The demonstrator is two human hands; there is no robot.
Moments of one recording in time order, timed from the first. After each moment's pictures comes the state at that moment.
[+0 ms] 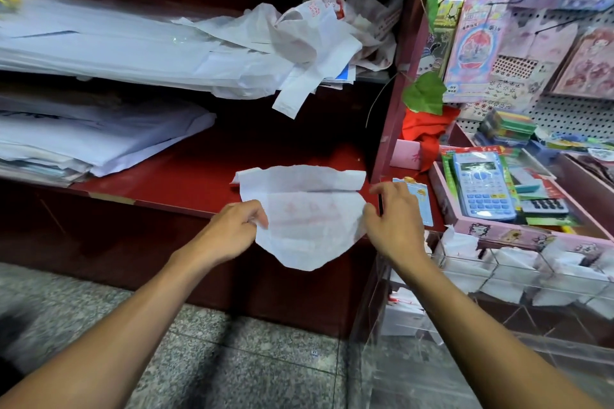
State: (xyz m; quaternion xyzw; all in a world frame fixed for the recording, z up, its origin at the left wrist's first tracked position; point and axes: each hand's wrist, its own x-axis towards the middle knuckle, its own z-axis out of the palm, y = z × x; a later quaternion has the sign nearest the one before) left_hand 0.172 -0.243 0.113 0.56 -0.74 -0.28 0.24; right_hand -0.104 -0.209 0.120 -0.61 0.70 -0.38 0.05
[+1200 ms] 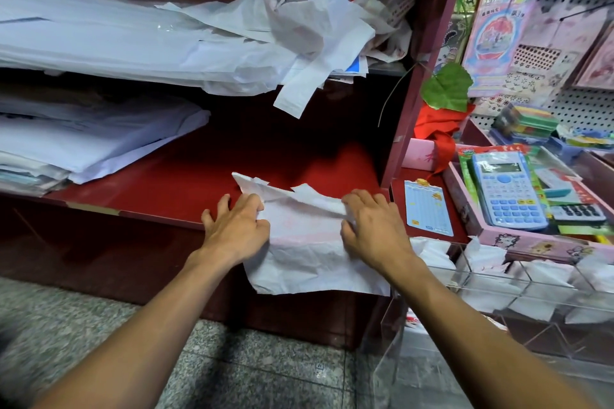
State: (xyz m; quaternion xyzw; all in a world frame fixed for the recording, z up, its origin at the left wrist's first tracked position) left_hand 0.153 -0.292 0.090 0.66 -0.72 -0.16 0.14; right_hand -0.081 -0.262 0.091 -0.73 0.66 -0.16 -0.08
